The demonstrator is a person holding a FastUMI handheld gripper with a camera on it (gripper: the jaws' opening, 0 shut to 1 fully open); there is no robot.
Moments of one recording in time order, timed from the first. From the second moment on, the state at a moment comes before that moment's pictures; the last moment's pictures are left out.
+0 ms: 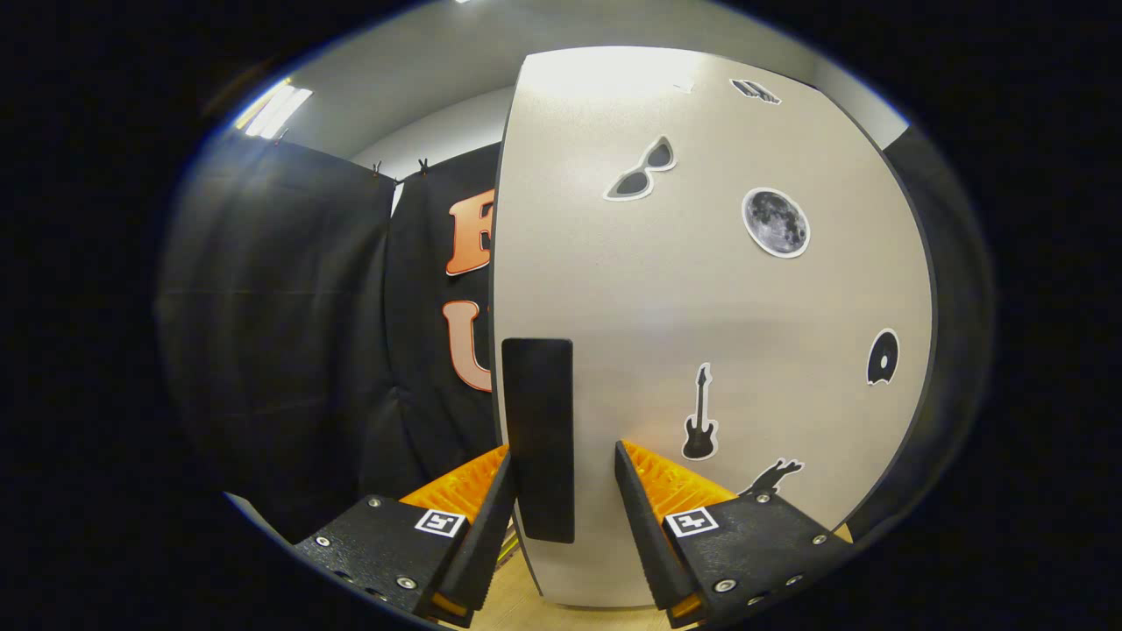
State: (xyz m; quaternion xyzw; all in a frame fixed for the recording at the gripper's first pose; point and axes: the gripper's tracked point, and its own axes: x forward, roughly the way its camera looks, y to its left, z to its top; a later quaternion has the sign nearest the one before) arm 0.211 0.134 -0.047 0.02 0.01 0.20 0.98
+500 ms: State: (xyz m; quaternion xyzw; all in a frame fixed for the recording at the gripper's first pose) arm 0.215 0.137 -0.051 0.02 0.01 0.17 0.98
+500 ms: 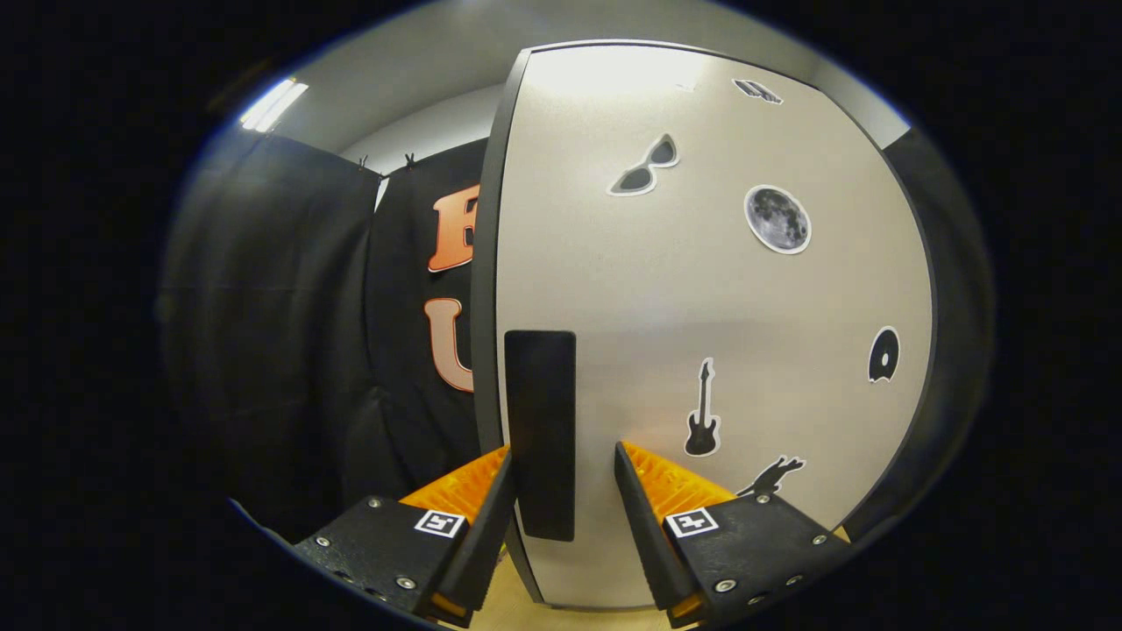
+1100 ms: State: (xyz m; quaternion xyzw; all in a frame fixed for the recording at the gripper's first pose) arm 0.114 0.069 -0.036 0.02 -0.02 0.12 0.99
